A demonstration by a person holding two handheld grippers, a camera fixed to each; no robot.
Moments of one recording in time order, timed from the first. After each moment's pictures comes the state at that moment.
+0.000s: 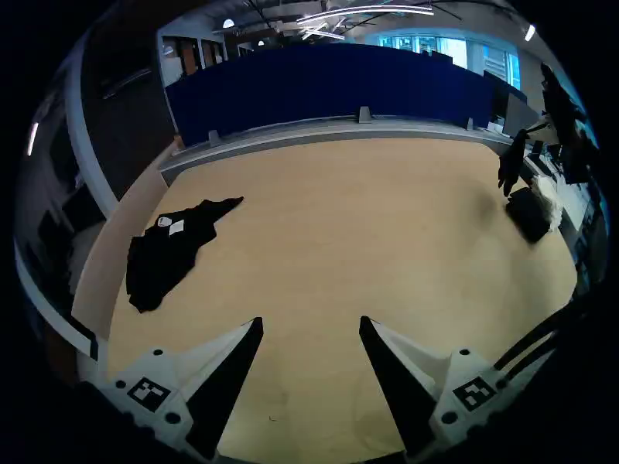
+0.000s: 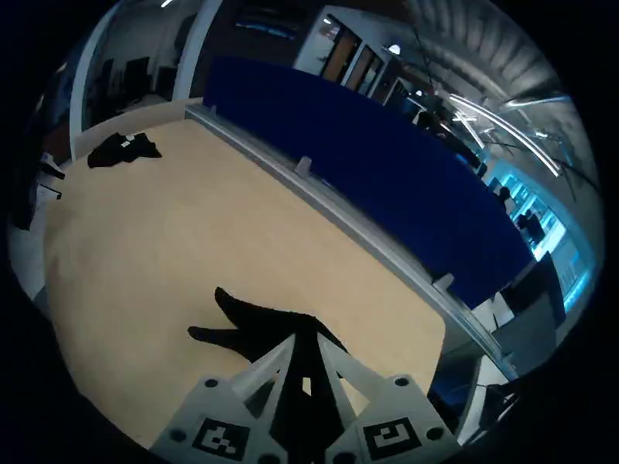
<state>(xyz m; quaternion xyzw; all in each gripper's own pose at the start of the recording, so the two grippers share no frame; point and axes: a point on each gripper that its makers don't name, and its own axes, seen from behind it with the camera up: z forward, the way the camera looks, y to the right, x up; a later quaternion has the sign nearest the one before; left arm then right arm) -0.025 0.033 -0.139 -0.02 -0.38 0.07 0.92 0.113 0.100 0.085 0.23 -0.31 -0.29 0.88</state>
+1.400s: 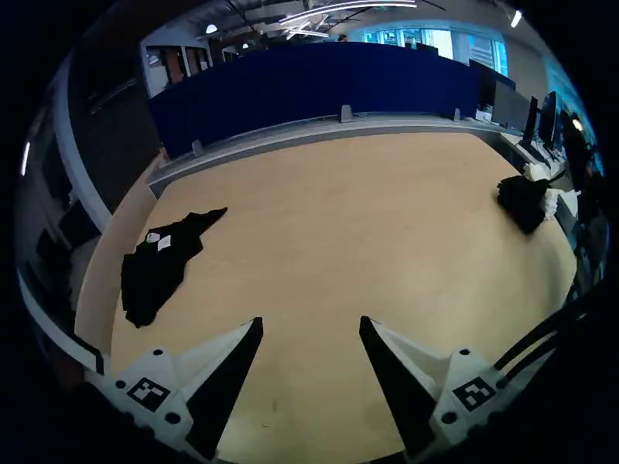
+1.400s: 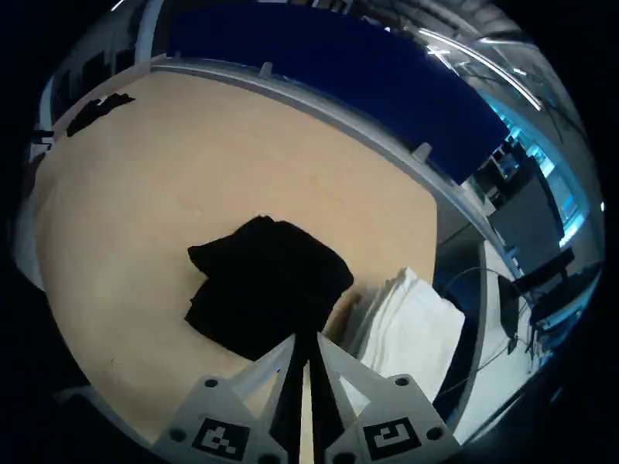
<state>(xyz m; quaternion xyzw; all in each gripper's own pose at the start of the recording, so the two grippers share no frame) -0.017 0.061 -0.131 -0.04 -0.38 0.10 0.92 0.004 0.260 -0.046 0.13 -0.44 -0.25 0.85</state>
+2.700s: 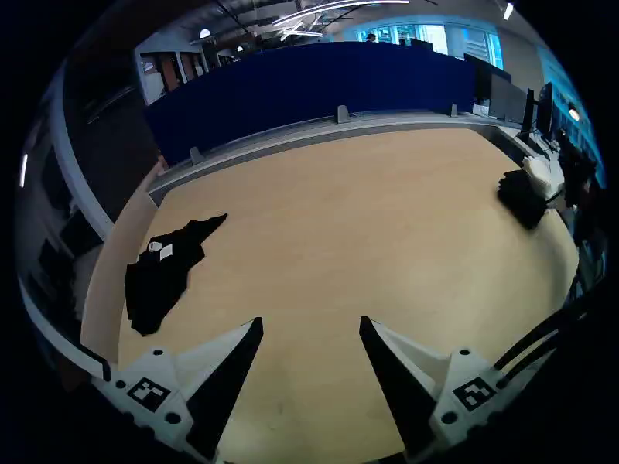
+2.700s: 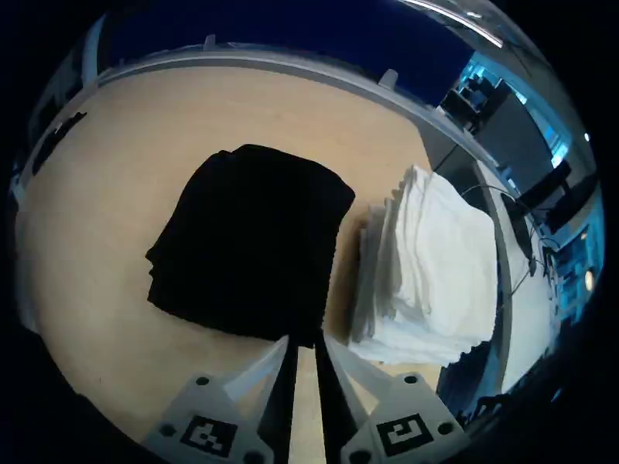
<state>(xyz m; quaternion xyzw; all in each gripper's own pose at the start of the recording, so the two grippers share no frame) -0.009 0.063 -0.124 -0.04 -0.38 0.12 0.92 -0.075 0.282 -0.075 0.04 -0.49 -0.17 0.85</state>
